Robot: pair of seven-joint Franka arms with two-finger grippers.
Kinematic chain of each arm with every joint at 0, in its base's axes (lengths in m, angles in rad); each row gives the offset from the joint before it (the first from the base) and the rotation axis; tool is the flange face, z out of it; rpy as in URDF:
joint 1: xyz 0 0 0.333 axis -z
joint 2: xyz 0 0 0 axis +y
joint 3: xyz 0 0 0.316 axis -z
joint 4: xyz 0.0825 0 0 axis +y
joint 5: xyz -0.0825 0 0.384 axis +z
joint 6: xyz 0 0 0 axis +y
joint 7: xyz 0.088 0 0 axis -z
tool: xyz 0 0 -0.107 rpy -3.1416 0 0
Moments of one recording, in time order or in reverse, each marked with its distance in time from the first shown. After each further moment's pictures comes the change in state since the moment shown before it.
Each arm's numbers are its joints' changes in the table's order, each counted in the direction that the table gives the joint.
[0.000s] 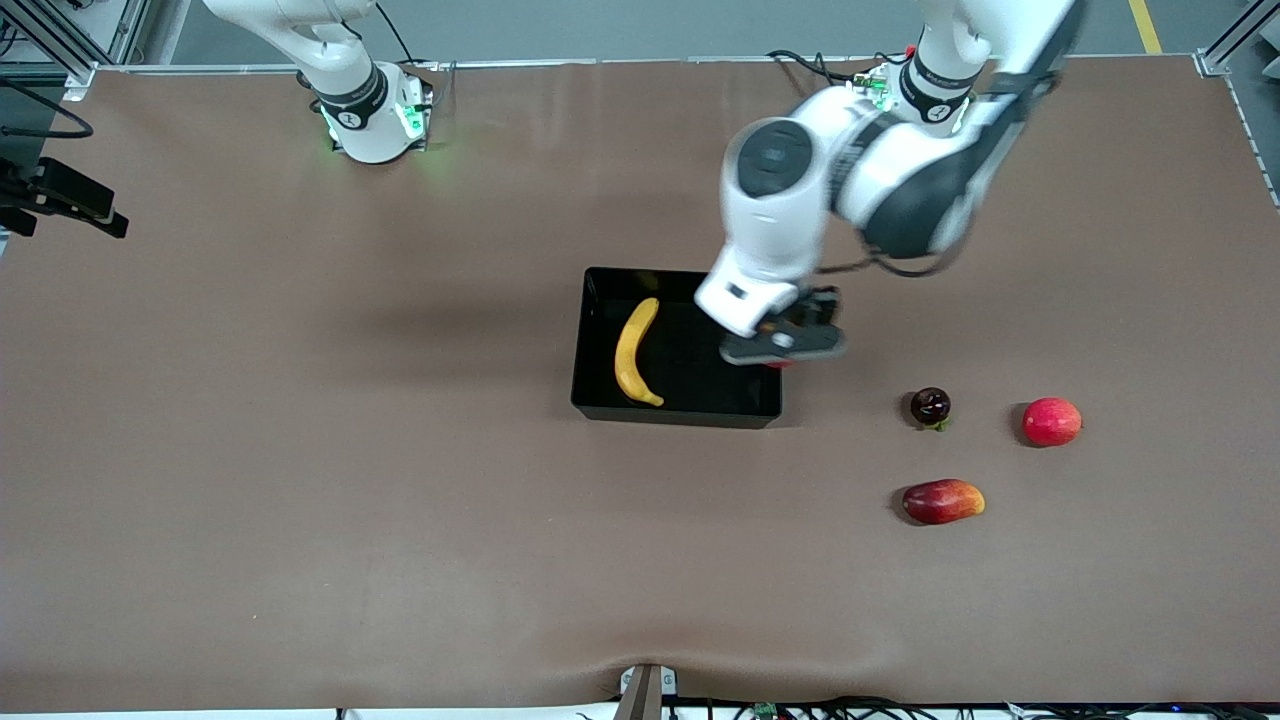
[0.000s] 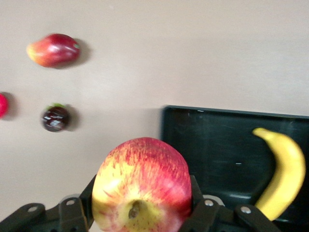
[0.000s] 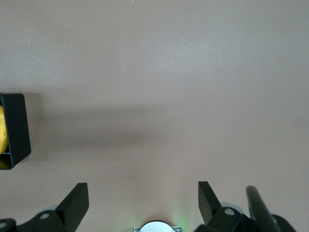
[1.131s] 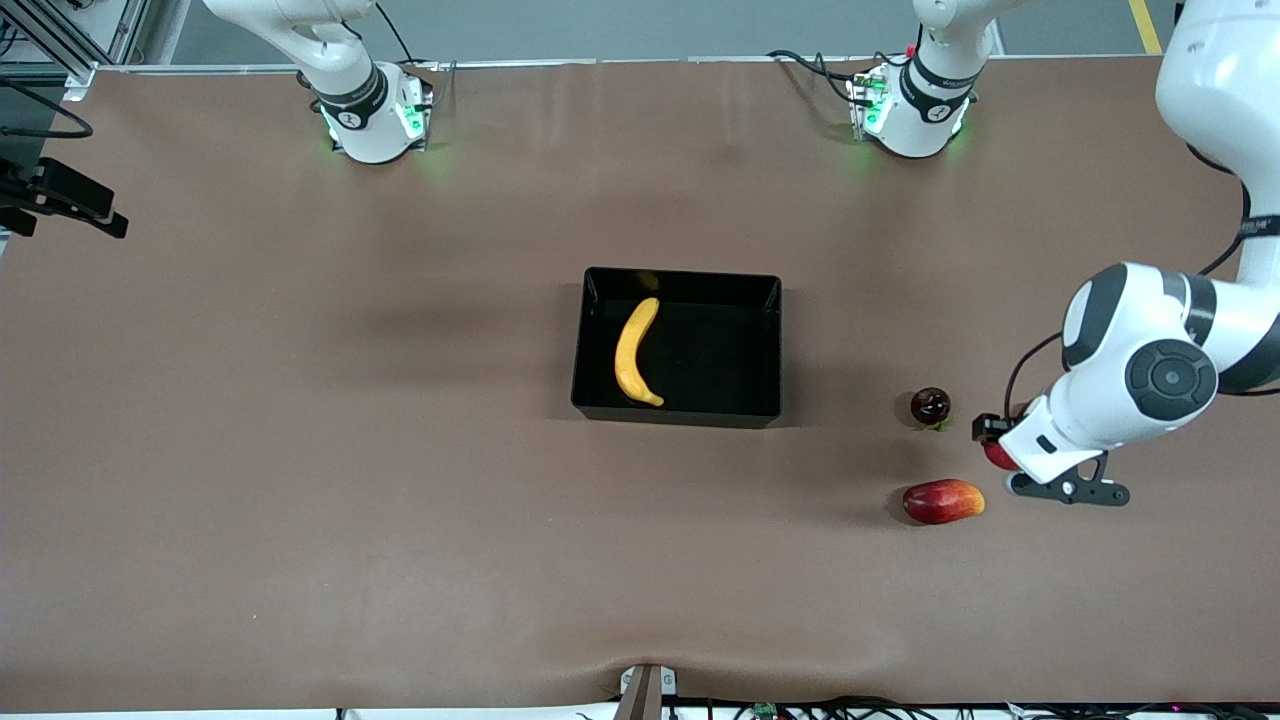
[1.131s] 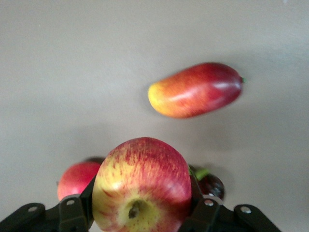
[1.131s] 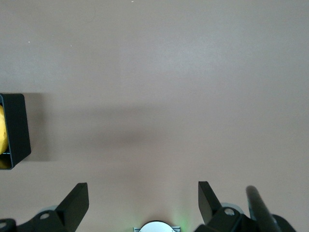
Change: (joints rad) left arm -0.490 0.220 -0.014 0.040 0.150 -0.246 0.546; right arm 0.000 0.000 0.000 0.000 0.000 0.000 0.000
